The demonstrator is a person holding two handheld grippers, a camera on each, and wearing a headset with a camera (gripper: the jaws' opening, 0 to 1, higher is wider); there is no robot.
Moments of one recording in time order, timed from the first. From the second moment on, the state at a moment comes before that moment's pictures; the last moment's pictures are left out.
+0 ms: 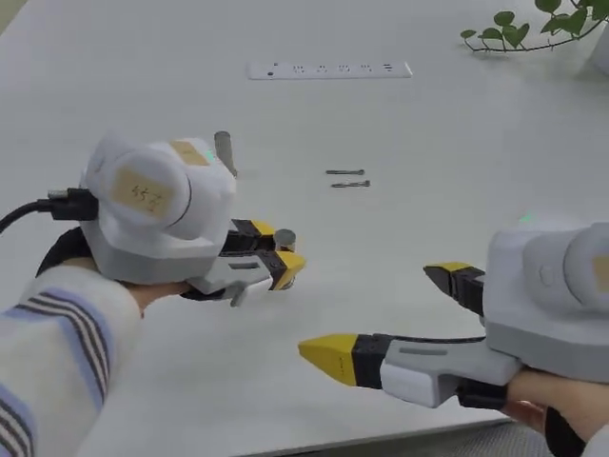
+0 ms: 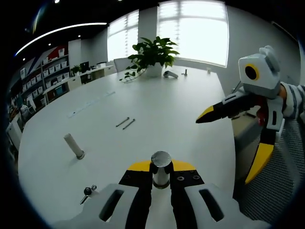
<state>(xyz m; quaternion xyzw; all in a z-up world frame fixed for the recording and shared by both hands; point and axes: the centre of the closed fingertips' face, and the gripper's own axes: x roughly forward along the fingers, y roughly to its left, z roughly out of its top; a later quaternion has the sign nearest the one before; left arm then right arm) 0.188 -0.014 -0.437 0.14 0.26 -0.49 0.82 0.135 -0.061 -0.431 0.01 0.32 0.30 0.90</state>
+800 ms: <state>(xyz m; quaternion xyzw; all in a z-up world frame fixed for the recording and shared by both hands) 0.171 -0.021 -0.459 0.15 0.27 -0.50 0.81 0.130 -0.063 -0.440 0.01 0.34 0.30 0.89</state>
